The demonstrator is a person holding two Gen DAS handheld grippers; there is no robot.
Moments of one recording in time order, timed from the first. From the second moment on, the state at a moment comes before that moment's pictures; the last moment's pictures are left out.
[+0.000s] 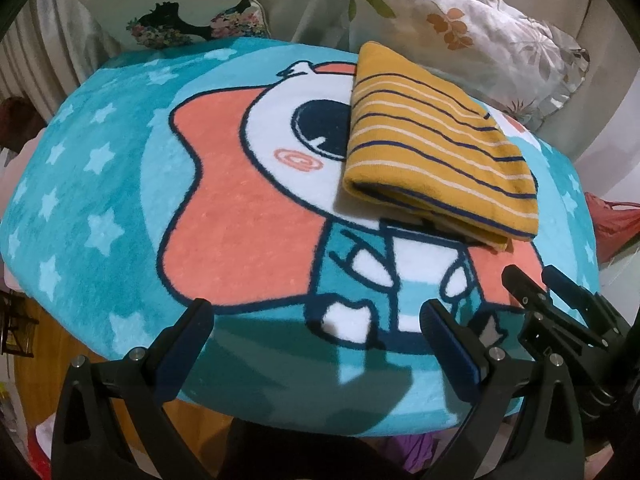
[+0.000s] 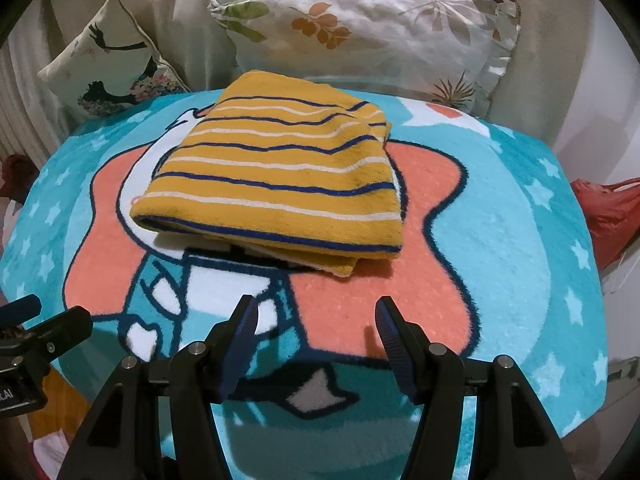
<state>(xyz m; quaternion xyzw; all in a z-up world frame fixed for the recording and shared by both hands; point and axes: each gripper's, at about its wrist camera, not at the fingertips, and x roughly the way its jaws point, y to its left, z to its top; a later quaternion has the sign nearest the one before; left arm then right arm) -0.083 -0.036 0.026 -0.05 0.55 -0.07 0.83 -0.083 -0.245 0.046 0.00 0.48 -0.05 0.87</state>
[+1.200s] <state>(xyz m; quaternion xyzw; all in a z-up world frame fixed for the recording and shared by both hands) -0.090 -0.066 0.032 -0.02 0.54 -0.08 0.84 -0.100 -0.265 0.055 0.01 0.47 -0.07 0.88</state>
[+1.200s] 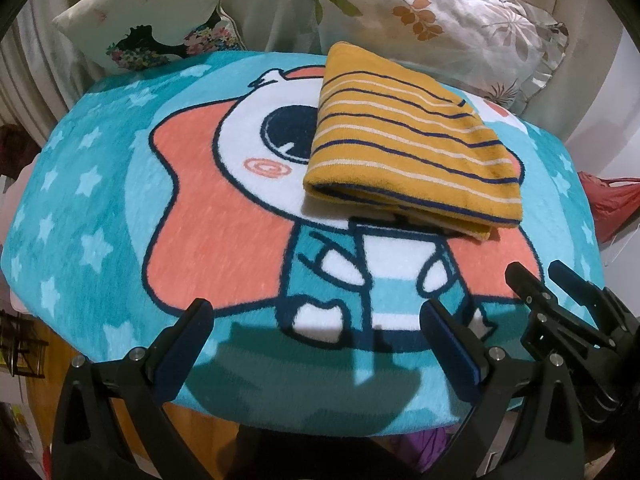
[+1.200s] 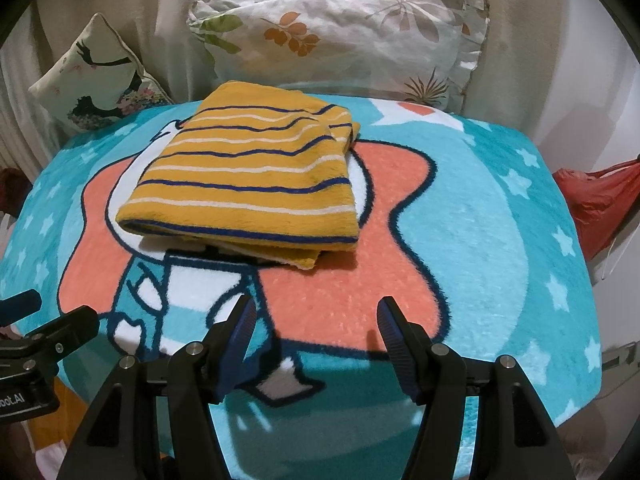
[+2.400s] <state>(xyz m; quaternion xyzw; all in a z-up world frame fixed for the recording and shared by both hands) -0.094 -0.057 0.029 -0.03 0.54 -0.08 0.83 -0.106 -0.254 0.055 0.00 0.47 -0.07 0.88</state>
